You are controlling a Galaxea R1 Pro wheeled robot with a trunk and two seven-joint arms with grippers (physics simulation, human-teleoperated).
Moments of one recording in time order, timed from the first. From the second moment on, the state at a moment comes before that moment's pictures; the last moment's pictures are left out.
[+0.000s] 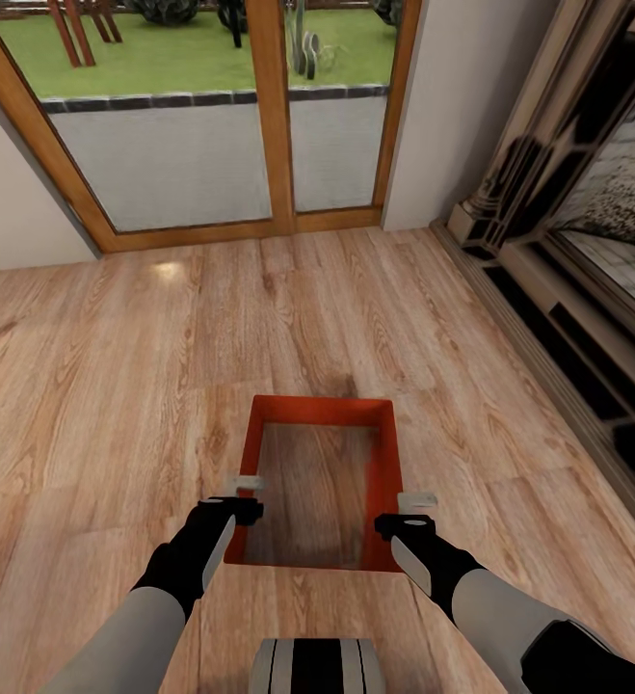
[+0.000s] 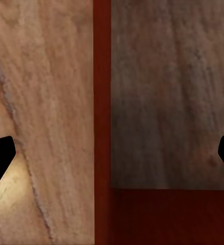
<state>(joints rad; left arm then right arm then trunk) -0.67 -0.13 0.00 -0.70 -0.08 0.51 0.11 -0.80 0.06 0.59 -0.31 -0.60 0.17 -0.37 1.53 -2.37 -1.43</state>
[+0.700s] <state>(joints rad) -0.67 -0.13 0.00 -0.71 -0.06 0.51 0.10 -0.80 0.06 0.60 -0.31 -0.60 0.17 -0.37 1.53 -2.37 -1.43</state>
